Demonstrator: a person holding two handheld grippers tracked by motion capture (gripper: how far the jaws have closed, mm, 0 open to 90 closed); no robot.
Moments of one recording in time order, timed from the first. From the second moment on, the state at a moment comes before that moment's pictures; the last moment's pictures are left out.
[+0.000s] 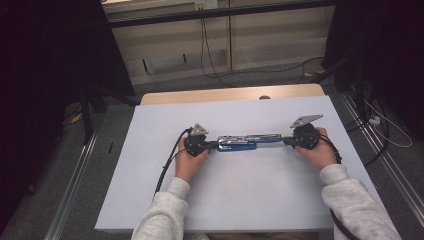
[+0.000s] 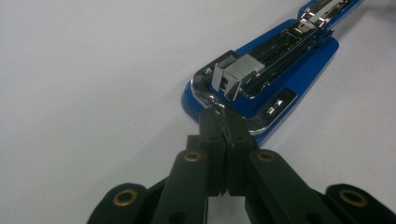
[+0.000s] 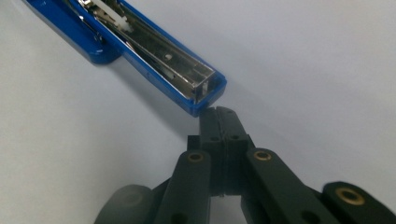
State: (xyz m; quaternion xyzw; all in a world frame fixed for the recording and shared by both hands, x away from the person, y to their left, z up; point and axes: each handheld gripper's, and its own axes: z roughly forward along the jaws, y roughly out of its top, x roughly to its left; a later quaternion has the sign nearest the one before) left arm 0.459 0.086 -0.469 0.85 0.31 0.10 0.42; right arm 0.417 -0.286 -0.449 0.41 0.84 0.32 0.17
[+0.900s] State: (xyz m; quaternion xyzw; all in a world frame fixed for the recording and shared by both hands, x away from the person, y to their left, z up) left arm 0.460 0.087 -0.468 0.84 0.32 0.10 0.42; right arm 0.418 -0.267 -0.441 0.38 0.83 0.36 0.18
